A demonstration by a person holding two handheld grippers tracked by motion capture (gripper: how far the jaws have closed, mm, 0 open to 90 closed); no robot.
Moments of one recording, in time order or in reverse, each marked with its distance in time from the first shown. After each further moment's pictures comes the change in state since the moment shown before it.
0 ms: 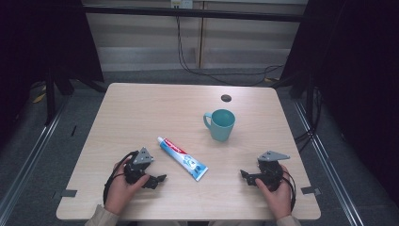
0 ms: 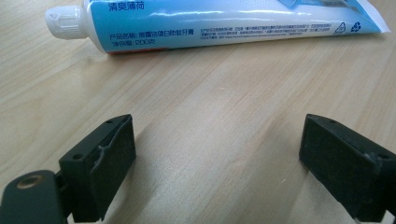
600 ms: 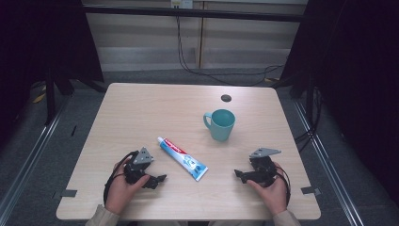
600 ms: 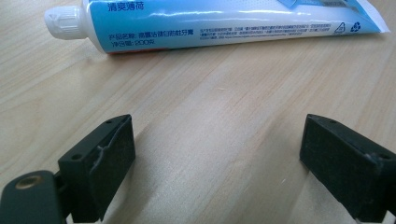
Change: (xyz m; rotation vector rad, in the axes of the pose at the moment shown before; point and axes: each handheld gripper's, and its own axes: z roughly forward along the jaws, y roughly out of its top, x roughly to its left) left arm 0.000 0.000 0.000 0.002 0.002 0.001; right arm 0.015 0.022 0.008 0.075 0.066 -0.022
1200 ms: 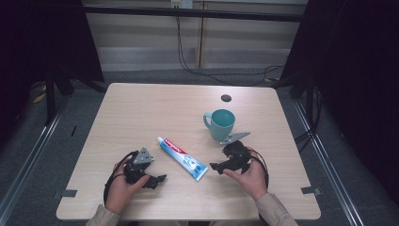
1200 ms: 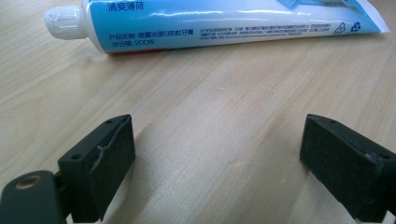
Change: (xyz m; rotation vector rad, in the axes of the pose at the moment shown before) left arm 0.000 0.000 0.000 0.001 -0.001 0.001; right arm 0.053 0.079 0.017 0.067 0.151 -0.147
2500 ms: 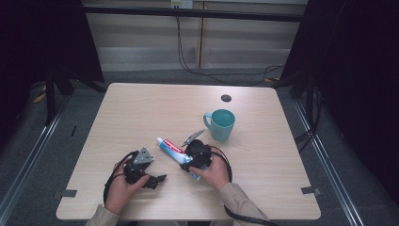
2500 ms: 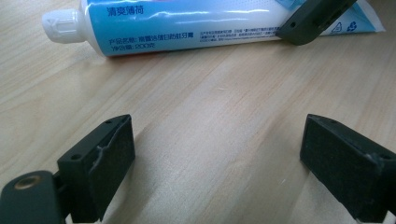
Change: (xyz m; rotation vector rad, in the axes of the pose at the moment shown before) left arm 0.000 0.000 0.000 0.001 -0.005 -0.002; right arm 0.051 0.054 0.082 0.123 0.070 -0.122
